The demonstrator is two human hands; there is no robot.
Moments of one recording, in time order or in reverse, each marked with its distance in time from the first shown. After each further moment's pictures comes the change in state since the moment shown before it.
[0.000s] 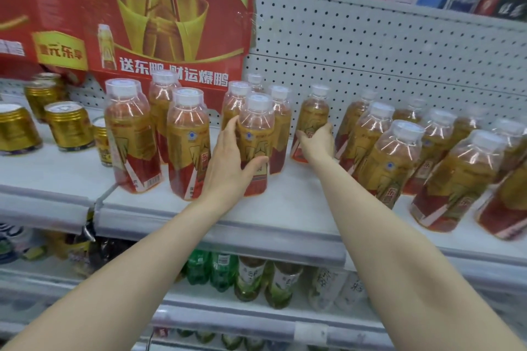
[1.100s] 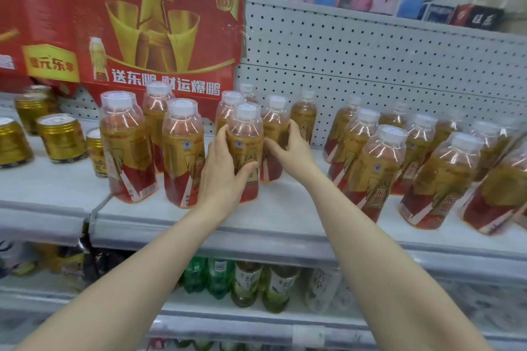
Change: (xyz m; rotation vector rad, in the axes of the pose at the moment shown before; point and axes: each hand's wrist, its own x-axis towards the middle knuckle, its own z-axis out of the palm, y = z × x) left_hand -0.001 0.001 0.001 0.004 0.064 -0.025; right_hand -0.057 -0.019 -0.016 0.136 -0.277 -0.412
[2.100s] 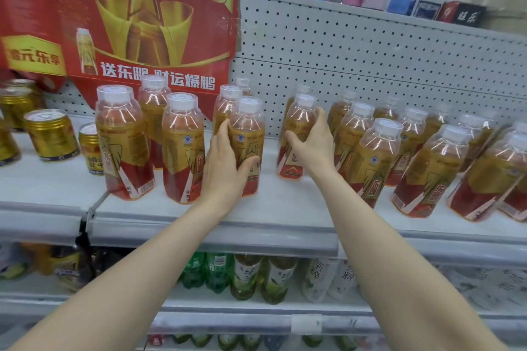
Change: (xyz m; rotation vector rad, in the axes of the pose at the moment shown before) left_hand 0.001 -0.001 0.001 -0.032 -0.041 -0.003; right_hand -0.013 -0.003 -0.025 -0.223 0.336 0.072
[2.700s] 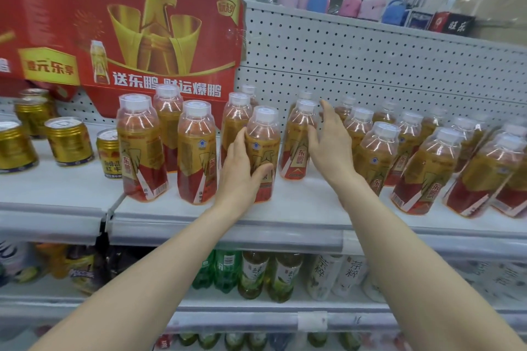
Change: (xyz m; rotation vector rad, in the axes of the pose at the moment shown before) left_hand -0.011 0.006 -0.006 -0.099 -0.097 0.045; right_hand -0.016 -0.025 -0.034 -0.138 0.053 -0.204
